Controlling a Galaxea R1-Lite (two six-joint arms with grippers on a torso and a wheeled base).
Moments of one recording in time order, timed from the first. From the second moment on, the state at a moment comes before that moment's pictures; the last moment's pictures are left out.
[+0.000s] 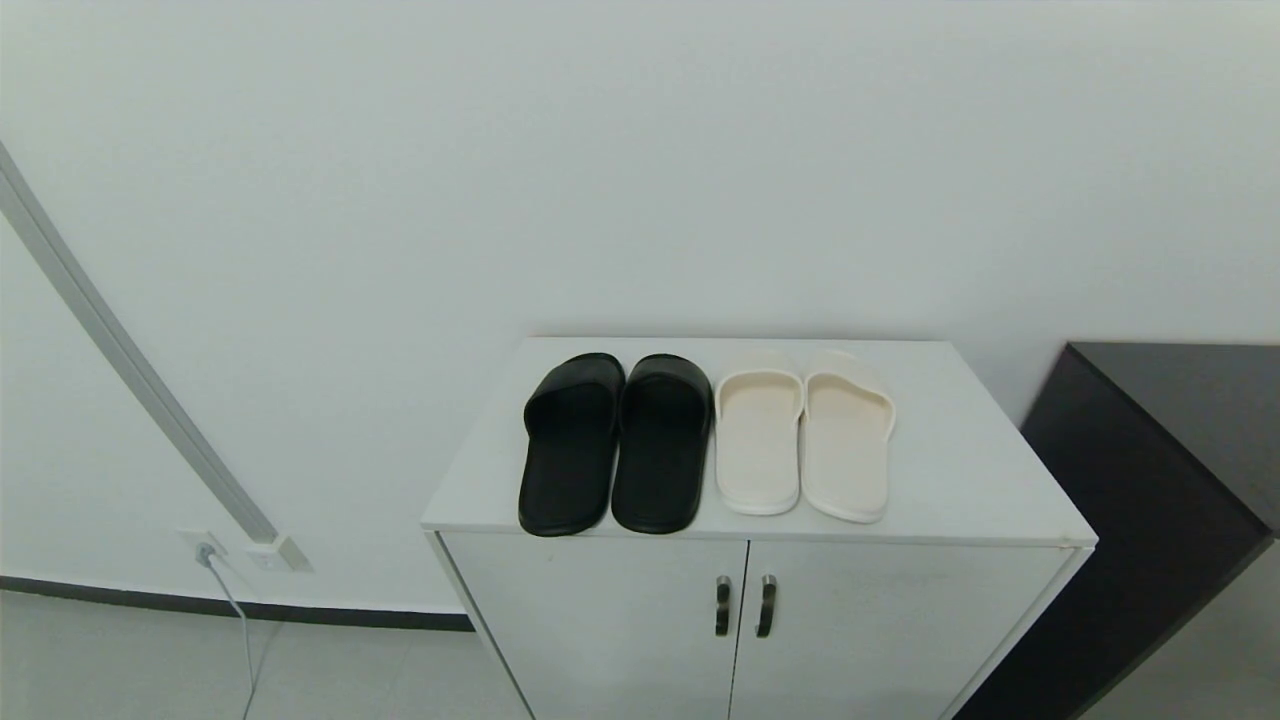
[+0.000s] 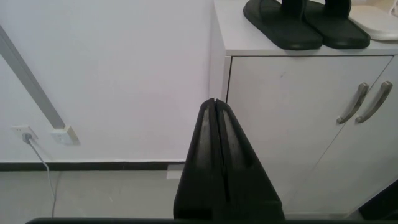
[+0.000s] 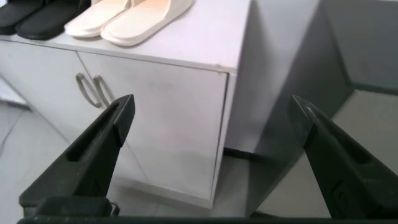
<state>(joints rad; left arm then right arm) 0.00 0.00 0.00 0.00 0.00 0.01 0.02 0.36 -0.21 -0.01 0.18 -0.05</state>
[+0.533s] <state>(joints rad) 0.00 0.00 0.00 0.00 -0.01 0.01 0.27 0.87 -0.39 -0.17 0.14 0.06</state>
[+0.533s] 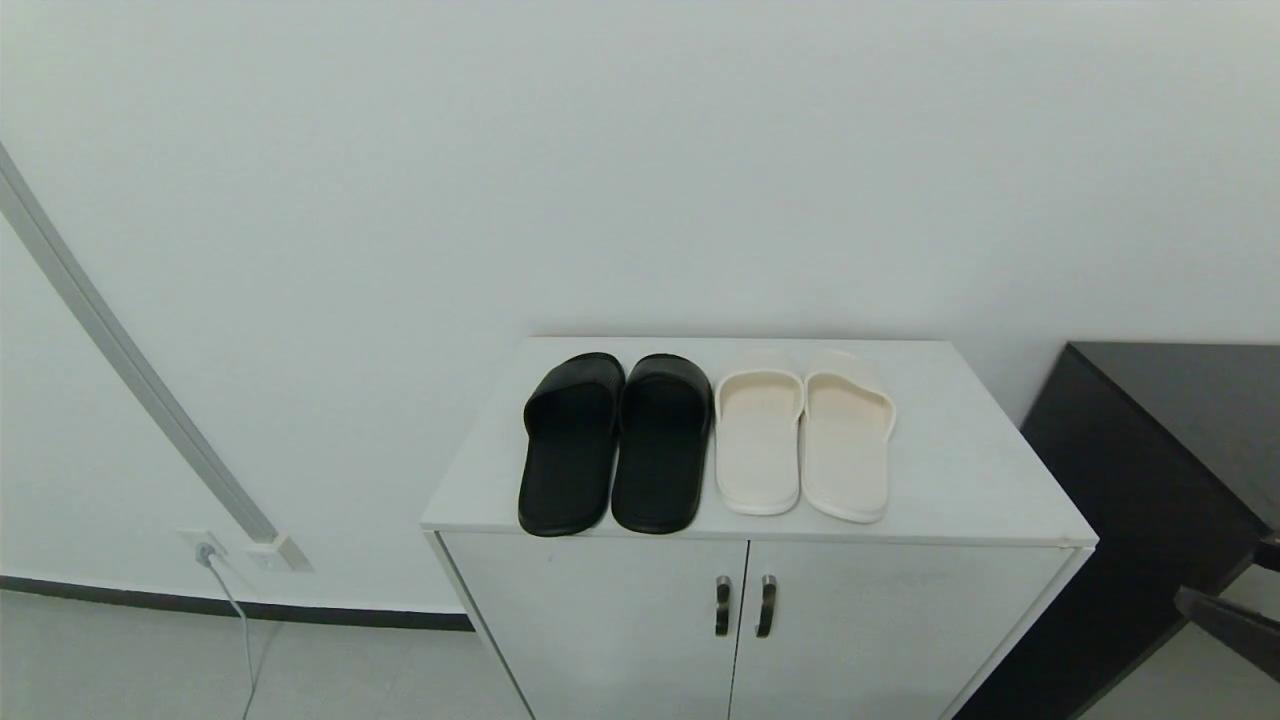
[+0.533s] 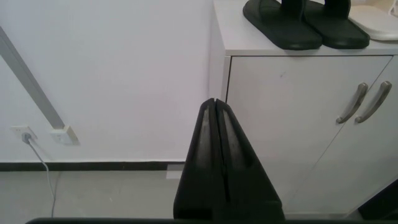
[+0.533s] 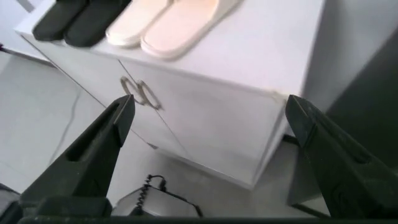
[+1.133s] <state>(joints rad) 0.00 0.00 0.00 0.00 -0.01 0.01 0.67 1.38 -0.66 -0.41 -0.25 0.24</state>
